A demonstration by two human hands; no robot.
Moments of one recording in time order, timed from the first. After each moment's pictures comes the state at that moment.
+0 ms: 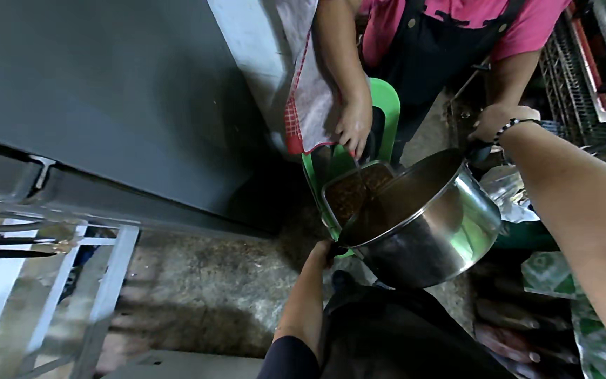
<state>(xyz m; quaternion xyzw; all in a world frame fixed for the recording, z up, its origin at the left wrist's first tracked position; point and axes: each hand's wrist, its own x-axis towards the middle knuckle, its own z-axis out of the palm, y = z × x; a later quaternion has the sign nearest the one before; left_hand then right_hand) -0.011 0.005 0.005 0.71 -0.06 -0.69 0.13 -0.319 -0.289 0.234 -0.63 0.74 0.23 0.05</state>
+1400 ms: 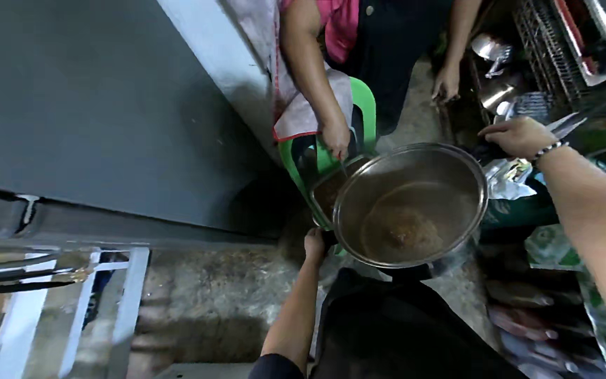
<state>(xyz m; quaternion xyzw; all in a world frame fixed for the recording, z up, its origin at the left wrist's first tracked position) -0.034 0.000 0.009 0.77 -0.25 -0.51 0.28 -0.458 -0.220 0.211 -0.63 0.73 -0.04 0.26</state>
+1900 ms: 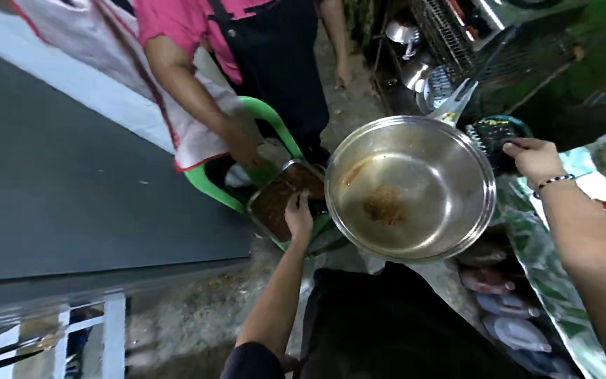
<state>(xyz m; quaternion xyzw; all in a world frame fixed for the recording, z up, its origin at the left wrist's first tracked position) -0.255 -0.055 0.109 0.71 -0.47 -0.39 0.35 -0.750 -0.069 0.169 -0.39 0.82 -0.29 0.29</state>
